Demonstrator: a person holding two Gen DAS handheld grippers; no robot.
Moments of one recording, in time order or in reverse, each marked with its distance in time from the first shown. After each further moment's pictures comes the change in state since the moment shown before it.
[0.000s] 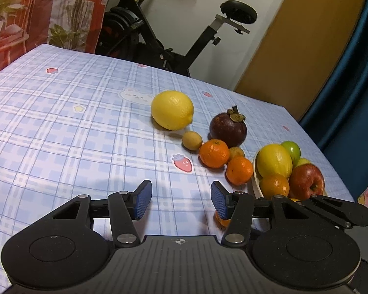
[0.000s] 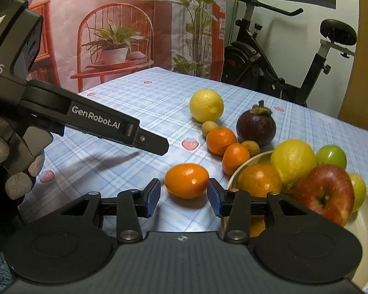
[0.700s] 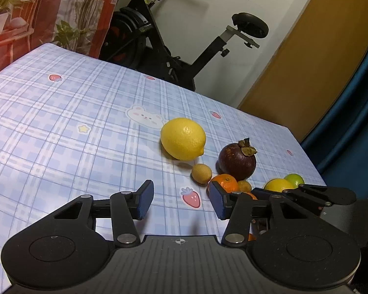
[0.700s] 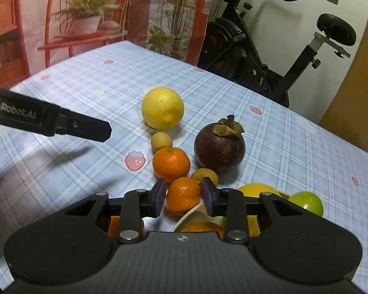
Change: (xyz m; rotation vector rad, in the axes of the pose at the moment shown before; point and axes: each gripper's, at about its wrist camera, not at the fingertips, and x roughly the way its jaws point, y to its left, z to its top) left arm 0.012 0.017 0.032 -0.074 -0.017 -0.020; right arm 0.062 -0.035 0.050 -0.076 0.184 -0.142
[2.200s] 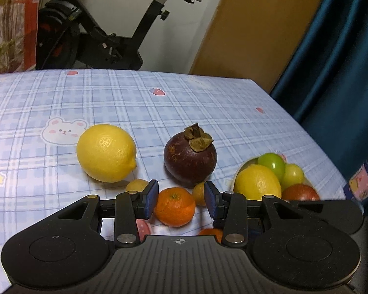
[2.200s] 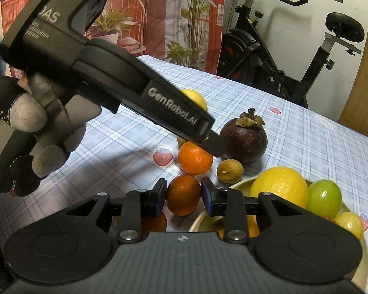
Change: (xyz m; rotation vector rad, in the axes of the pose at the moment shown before) left arm 0.076 -0.060 0.022 0.288 0.173 -0.133; right arm -0.013 0.003 -0.026 0.046 -0.097 0.124
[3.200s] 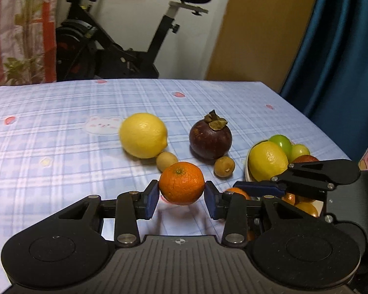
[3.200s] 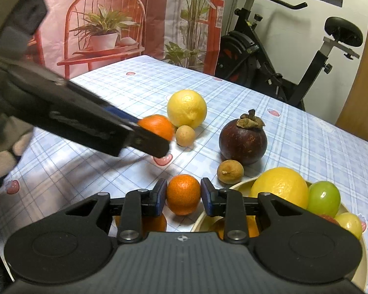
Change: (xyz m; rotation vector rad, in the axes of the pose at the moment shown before) left arm -0.042 -0.006 -0.035 0.030 -0.075 0.115; right arm -0.002 0.006 -0.003 -0.010 -0.015 -0.028
